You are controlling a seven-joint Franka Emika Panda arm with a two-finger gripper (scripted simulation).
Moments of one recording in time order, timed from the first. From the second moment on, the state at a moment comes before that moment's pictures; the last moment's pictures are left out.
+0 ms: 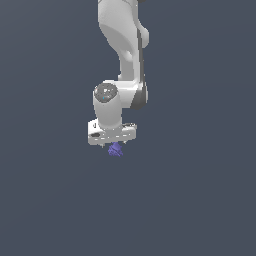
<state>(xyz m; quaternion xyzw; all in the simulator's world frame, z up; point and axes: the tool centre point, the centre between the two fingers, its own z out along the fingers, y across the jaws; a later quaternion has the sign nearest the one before) -0.012 -0.065 0.094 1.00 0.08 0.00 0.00</state>
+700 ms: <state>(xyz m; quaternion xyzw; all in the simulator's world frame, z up) -0.013 -0.066 0.062 1.00 0.09 0.00 0.00</state>
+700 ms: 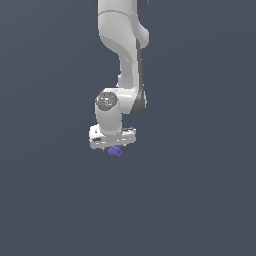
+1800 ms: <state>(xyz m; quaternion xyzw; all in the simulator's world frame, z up) -0.013 -0.067 0.044 1.00 0.09 0.00 0.00</state>
